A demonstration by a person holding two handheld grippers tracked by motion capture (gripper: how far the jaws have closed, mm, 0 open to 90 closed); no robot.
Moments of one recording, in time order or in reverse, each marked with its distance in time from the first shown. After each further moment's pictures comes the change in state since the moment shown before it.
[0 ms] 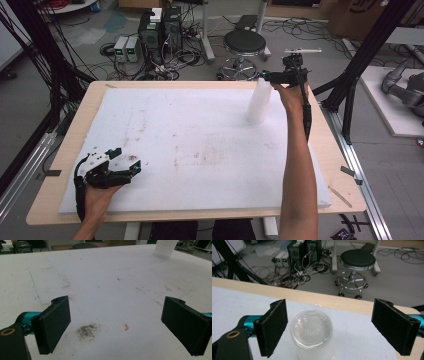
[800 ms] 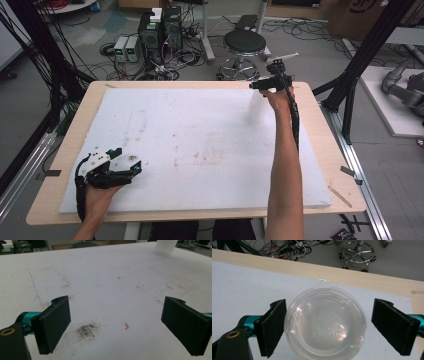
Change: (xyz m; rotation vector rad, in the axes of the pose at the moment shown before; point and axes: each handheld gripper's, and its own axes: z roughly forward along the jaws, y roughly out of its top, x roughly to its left) left arm -0.002 0.000 0.001 0.012 0.006 0.015; right arm 0.012 -0.015 0.051 0.225 0.003 -0.005
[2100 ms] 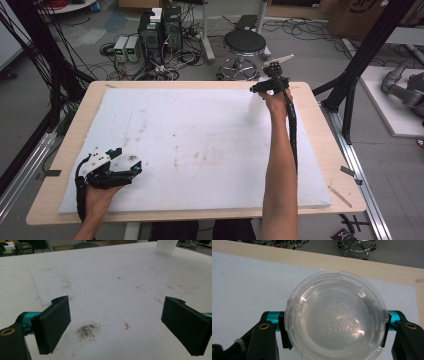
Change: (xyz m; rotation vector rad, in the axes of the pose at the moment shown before) left arm -0.001 0.000 0.000 -0.006 0.005 0.010; right arm 0.005 -0.004 0.007 0.075 -0.016 0.012
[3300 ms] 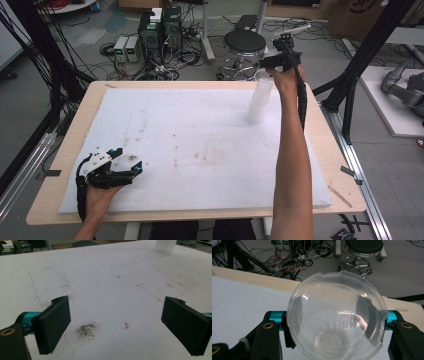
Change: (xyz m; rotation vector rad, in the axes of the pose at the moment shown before) left arm 0.000 0.001 0.001 0.015 -0.005 0.008; right arm 0.006 0.052 -0.077 -0.139 0.017 -0.018
